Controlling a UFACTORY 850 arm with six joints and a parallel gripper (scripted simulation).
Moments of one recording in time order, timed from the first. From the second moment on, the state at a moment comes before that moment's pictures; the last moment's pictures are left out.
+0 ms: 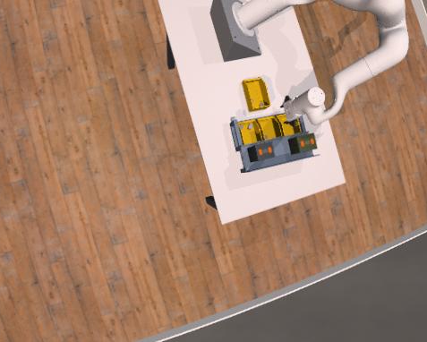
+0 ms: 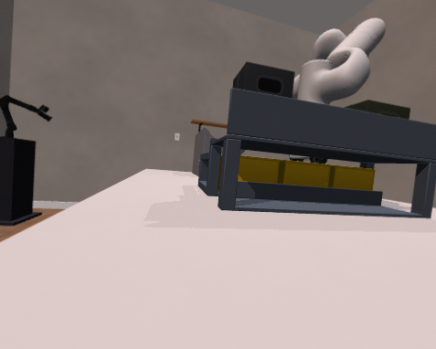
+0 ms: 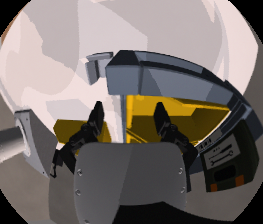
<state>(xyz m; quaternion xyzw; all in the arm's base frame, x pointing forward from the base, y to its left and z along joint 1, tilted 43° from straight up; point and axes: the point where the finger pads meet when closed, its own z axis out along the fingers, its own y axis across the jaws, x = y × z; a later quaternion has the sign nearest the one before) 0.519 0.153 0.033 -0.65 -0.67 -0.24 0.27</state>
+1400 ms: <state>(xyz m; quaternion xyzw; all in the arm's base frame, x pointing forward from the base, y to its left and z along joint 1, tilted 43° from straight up) 0.519 0.153 0.033 -0.65 -0.67 -0.24 0.27</state>
